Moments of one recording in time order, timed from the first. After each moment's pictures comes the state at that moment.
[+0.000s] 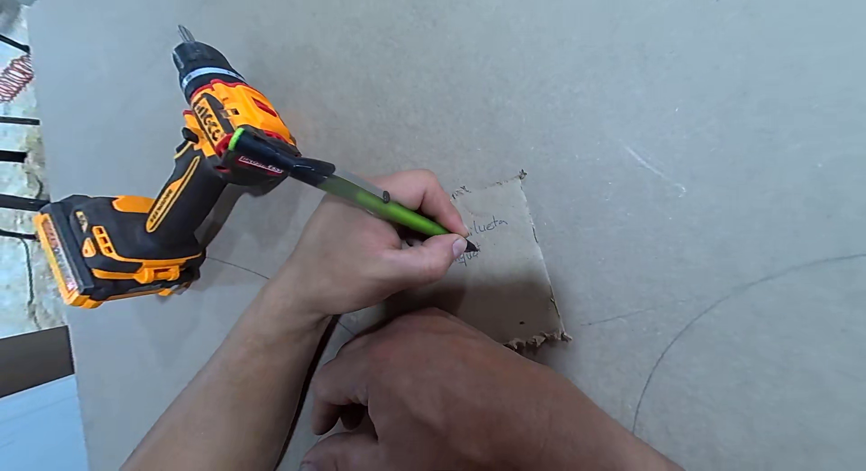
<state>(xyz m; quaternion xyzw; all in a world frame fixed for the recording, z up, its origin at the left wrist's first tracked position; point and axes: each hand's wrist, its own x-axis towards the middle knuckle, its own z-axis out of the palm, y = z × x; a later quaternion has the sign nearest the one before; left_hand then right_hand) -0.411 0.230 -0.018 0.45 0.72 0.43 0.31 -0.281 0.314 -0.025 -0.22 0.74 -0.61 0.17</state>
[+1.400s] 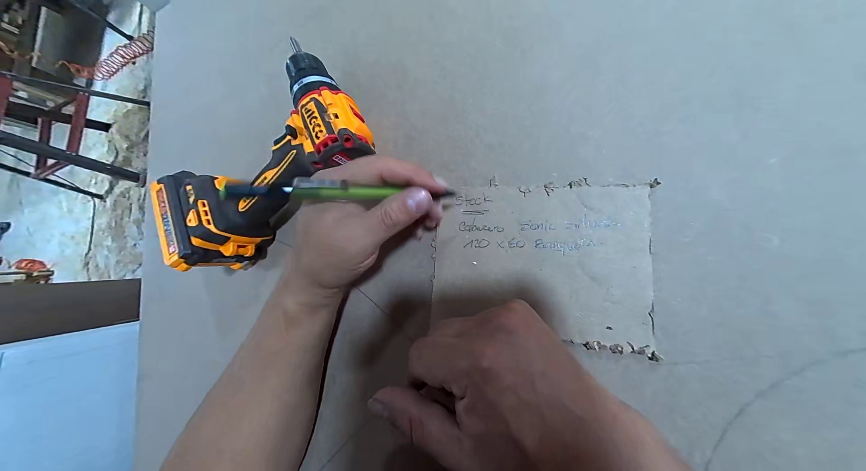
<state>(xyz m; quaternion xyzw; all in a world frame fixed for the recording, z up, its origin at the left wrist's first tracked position) -0.452 0.181 -0.024 0.42 0.65 0.59 0.22 -0.274 0.310 -0.040 -0.16 0.82 -0.54 -0.08</state>
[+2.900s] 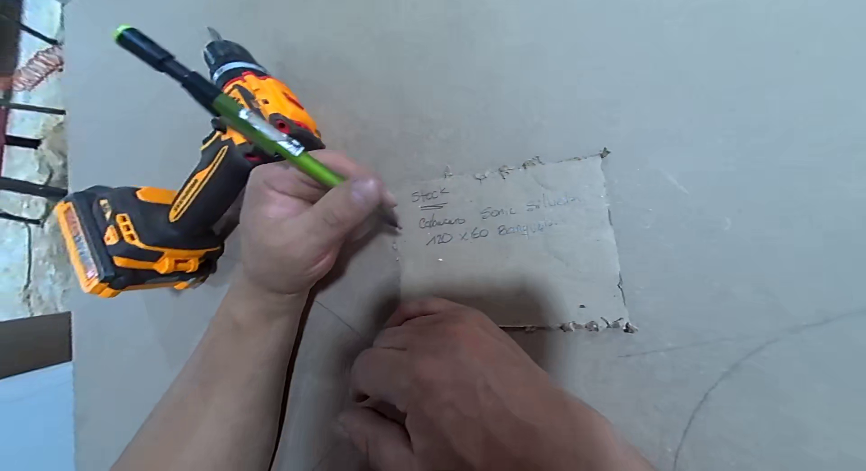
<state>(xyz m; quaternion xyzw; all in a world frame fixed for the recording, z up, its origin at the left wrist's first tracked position) -0.459 0.180 -0.033 0.41 0.67 0.59 0.21 -0.278 0.297 -0.046 -0.18 0.82 -0.54 -0.06</state>
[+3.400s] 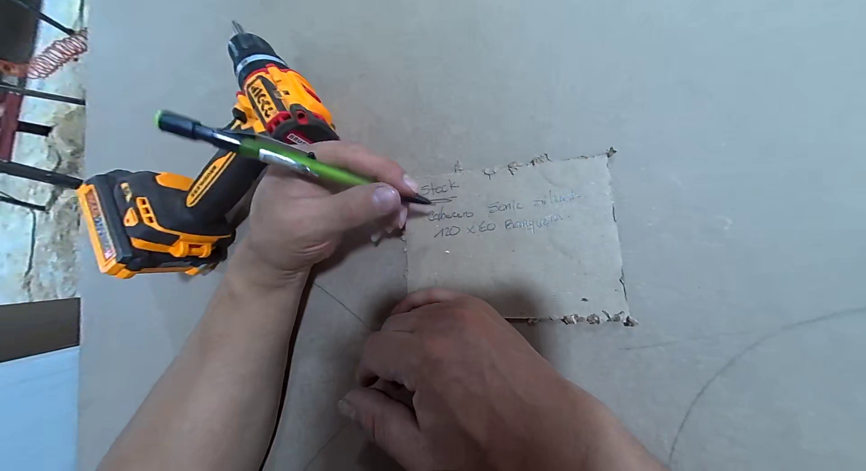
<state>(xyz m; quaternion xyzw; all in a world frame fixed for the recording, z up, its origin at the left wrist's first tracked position) -0.469 0.187 -0.030 0.45 0.60 0.59 0.30 -0.276 0.305 -0.044 -0.18 0.82 -0.54 -0.04</state>
